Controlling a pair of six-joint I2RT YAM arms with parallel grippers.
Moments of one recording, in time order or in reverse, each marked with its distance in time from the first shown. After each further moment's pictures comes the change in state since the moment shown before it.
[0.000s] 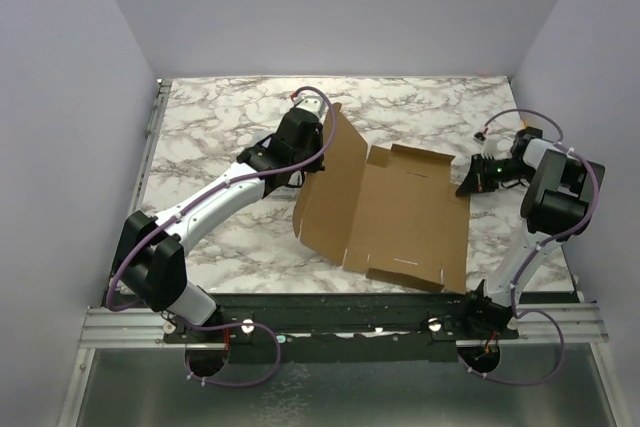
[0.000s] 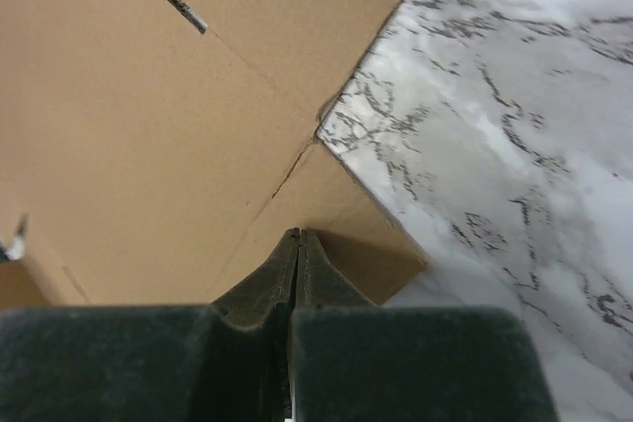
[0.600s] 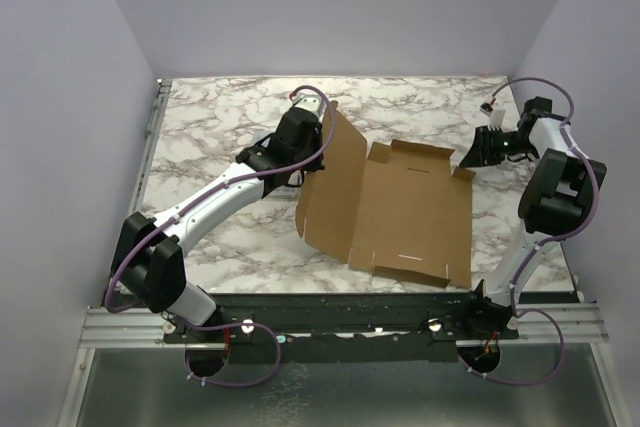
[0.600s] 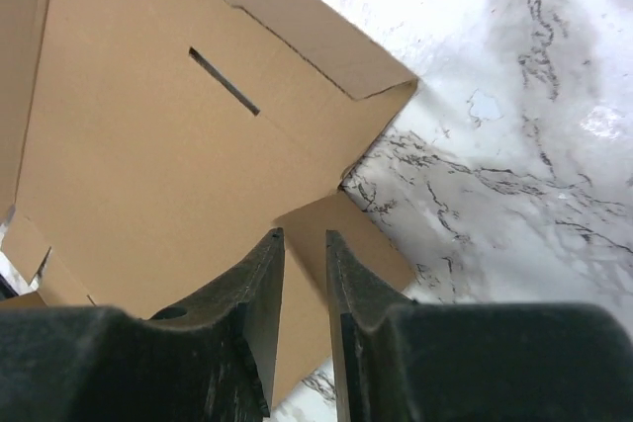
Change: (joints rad) left arm 0.000 -0.005 0.006 -0.010 -0.009 0.001; right arm 0.051 -0.047 0.198 -0.050 0.005 0.028
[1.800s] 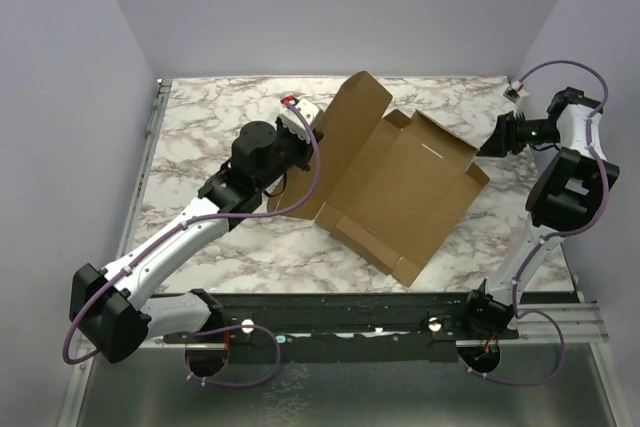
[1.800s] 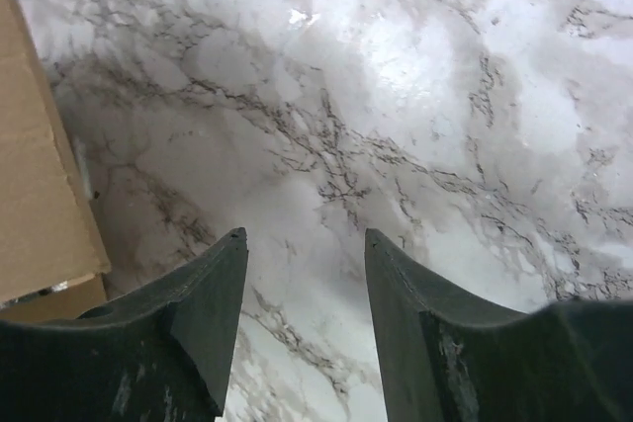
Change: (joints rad) left arm -0.009 -0.306 -0.203 0.374 0.156 0.446; right arm -0.101 0.091 0.300 -0.316 -0.141 -0.272
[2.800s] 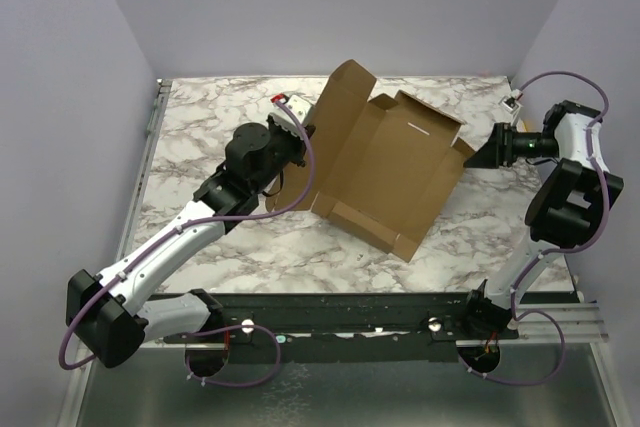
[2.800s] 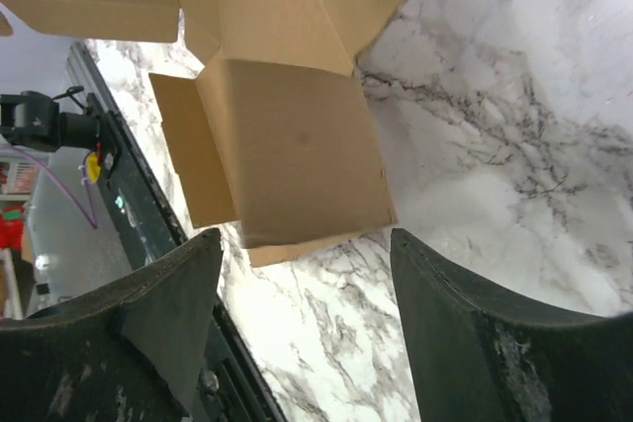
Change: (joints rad) left arm 0.000 -0.044 -0.015 0.042 -0.084 0.016; right arm -0.001 -0.168 -0.167 -0.213 -0.178 -0.041
